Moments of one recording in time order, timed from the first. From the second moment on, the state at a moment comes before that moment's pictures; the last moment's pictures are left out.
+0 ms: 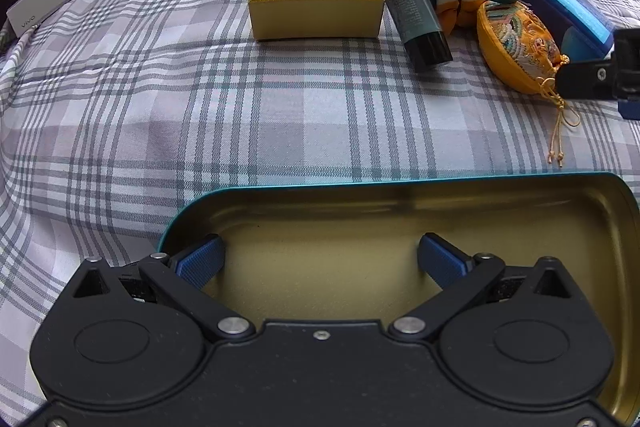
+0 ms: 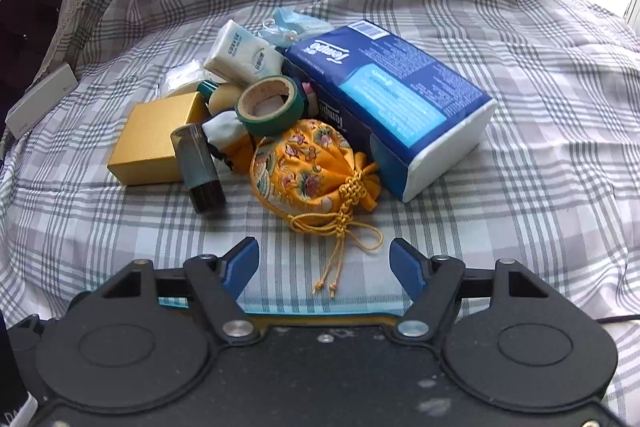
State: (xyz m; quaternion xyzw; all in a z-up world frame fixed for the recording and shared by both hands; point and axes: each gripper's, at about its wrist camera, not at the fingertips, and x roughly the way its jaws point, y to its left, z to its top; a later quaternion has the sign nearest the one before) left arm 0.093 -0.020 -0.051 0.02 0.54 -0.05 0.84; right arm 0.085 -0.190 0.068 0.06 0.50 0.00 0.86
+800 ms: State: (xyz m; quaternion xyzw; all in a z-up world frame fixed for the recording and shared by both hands) left arm 0.078 -0.014 -0.023 -0.01 0.52 -0.08 0.85; right arm 0.172 -0.152 0.067 0.01 0.47 0.04 0.88
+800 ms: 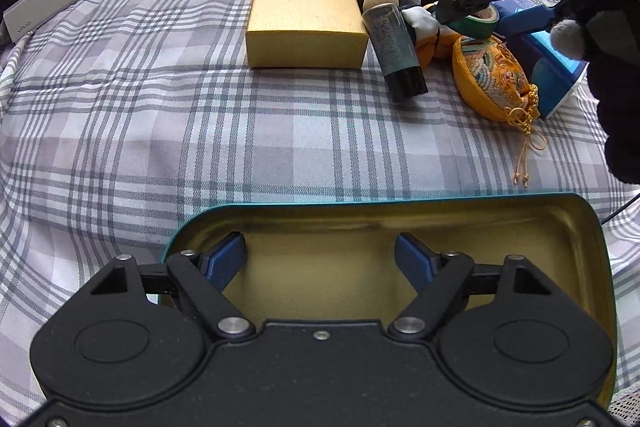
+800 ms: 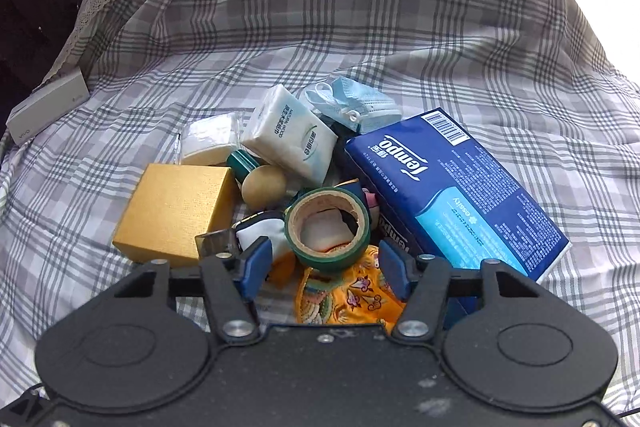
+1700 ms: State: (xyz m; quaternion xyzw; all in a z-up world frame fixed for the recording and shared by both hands) left arm 0.116 0.004 0.022 -0.05 0.54 -0.08 0.84; right arm 0.164 -0.169 0.078 0.06 0.42 0.09 0.90
